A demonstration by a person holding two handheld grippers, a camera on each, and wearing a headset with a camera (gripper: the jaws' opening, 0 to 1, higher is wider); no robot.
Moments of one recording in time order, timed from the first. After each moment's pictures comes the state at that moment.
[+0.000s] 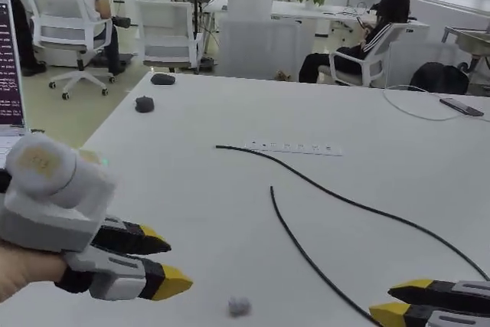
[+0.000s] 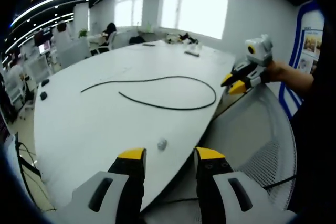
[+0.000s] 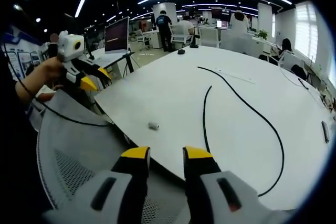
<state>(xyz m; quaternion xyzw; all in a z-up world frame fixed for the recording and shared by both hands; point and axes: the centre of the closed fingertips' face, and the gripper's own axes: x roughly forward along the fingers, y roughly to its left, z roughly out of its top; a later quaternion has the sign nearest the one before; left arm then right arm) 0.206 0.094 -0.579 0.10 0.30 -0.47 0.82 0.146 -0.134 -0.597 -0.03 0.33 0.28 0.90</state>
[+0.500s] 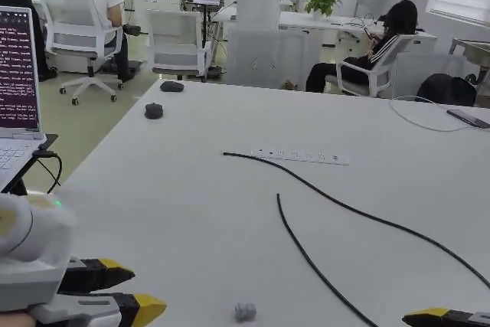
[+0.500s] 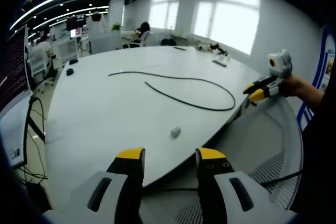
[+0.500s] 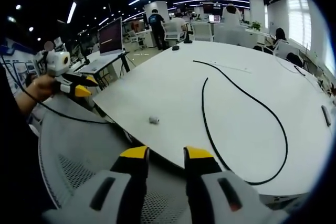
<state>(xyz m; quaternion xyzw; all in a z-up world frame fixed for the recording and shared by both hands) 0.191 0.126 -0.604 0.05 0.32 -0.39 0.86 0.131 -0.139 -0.609 0.00 0.35 0.26 0.90</state>
